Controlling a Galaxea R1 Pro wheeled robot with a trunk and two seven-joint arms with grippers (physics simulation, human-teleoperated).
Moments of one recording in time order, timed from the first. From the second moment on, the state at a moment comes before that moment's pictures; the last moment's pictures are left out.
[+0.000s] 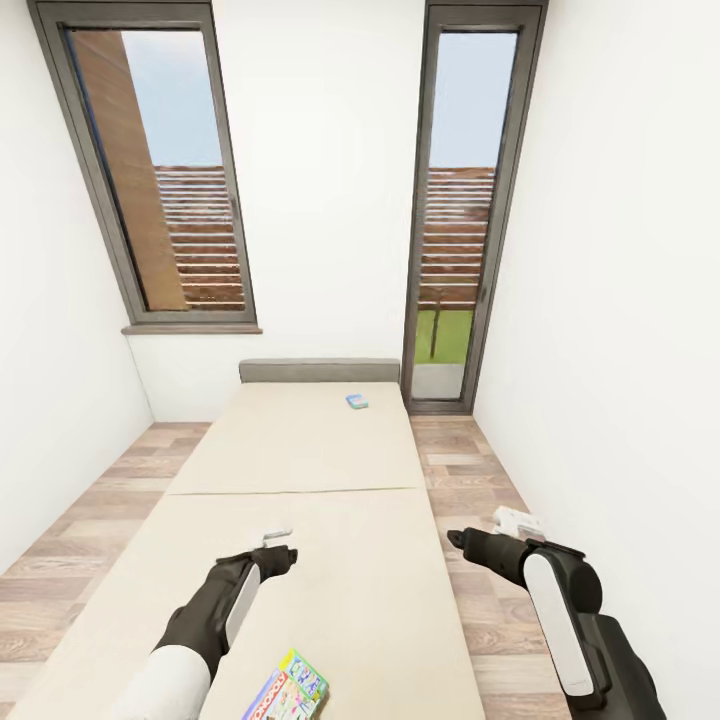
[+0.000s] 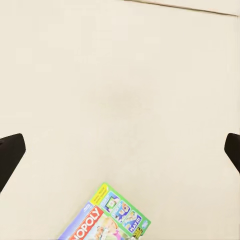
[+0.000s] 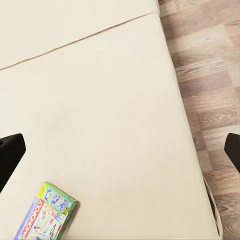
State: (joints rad) left arm -0.58 -0.13 0.14 -0.68 -0.01 0.44 0.05; right arm -0.30 0.05 -0.05 -1.57 -0.42 1.00 -0.24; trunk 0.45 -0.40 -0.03
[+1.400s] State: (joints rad) left arm -0.61 -0.14 0.09 -0.65 0.00 0.43 0.05; right arm -0.34 0.04 -0.05 -1.56 -0.44 1.04 -0.33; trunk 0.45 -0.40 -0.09
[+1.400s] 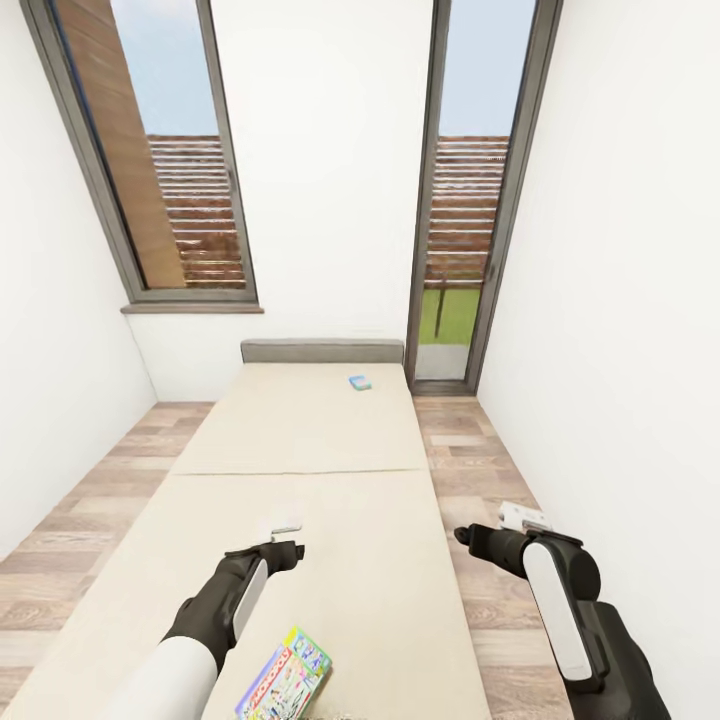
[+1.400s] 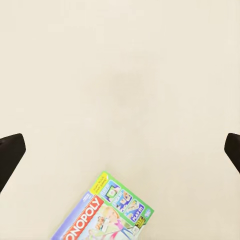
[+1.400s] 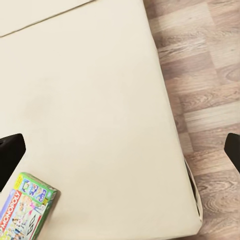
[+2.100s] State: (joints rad) left arm -0.61 -0.13 0.09 -0.66 0.00 0.44 0.05; right arm -0.34 -0.02 -0.09 -1.57 -0.52 1.04 -0.09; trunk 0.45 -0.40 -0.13
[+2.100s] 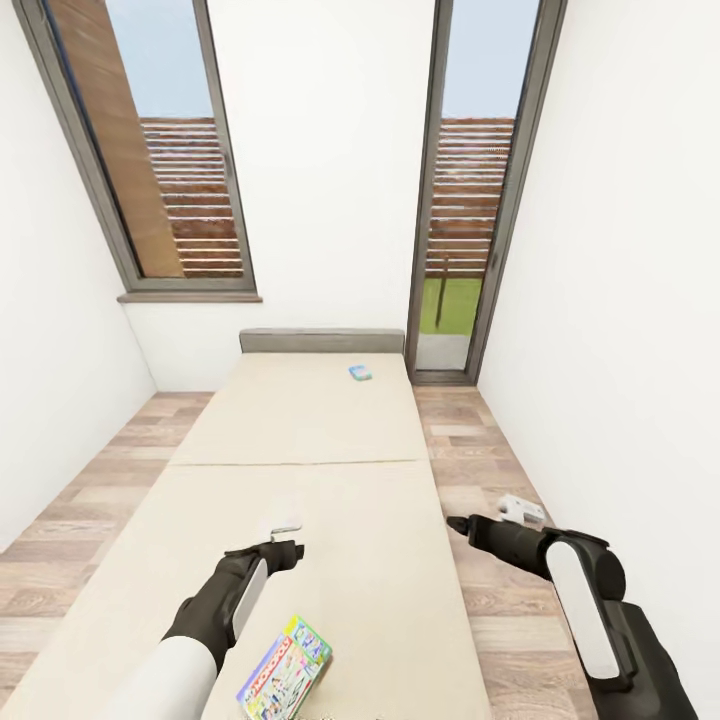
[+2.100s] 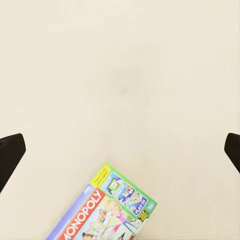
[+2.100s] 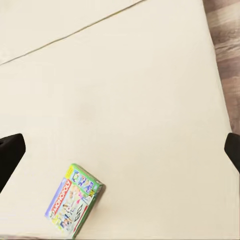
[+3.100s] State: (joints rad) left arm -0.61 -0.17 0.06 -0.61 0.00 0.32 0.16; right arm -0.32 -0.23 -0.12 -1.56 -0.71 1.04 0.46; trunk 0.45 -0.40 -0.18
